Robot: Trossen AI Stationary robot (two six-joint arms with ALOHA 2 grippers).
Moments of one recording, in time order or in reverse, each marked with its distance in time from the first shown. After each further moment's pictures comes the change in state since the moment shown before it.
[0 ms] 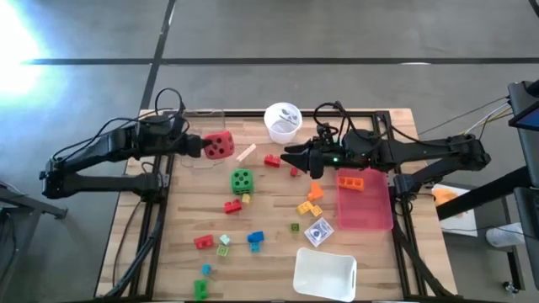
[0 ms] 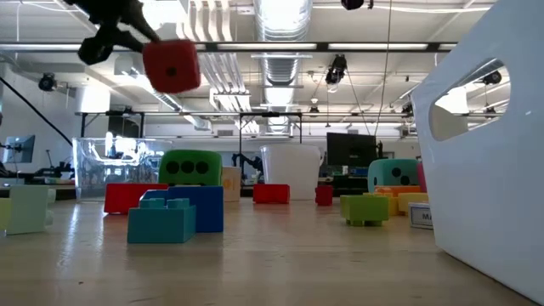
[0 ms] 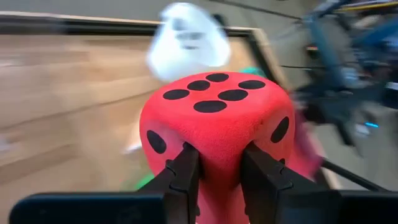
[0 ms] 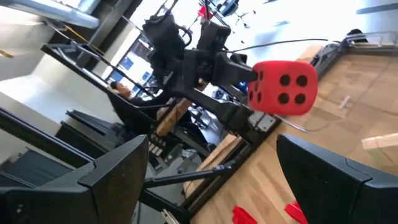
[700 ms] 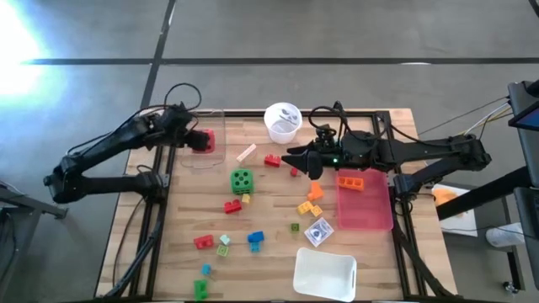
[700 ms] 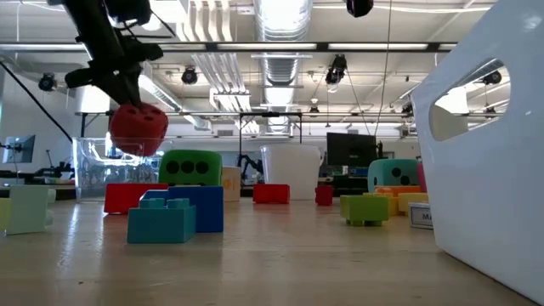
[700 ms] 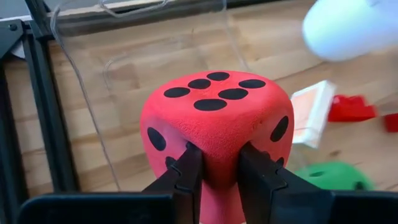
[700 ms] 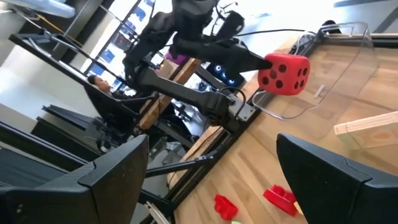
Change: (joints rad) left arm 0.286 0.215 0.000 -0.227 -0.059 0.270; right arm 0.001 -0.008 0.000 -0.083 0.023 0.008
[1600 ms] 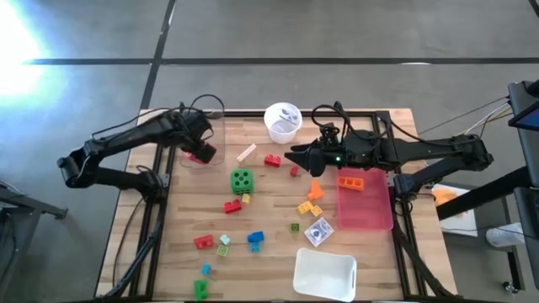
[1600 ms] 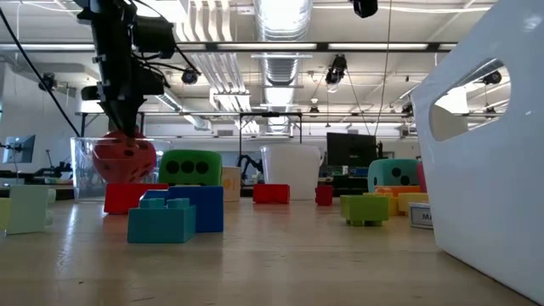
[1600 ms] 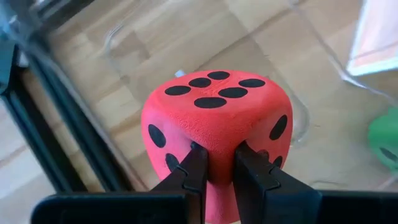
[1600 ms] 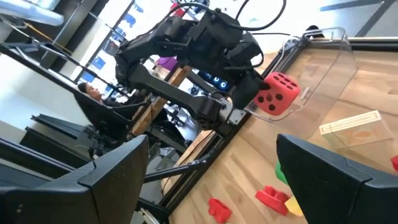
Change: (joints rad) left arm -0.044 0.217 0.000 -0.067 -0.033 0.248; right arm -0.001 -0.023 0.000 -0.045 0.048 0.019
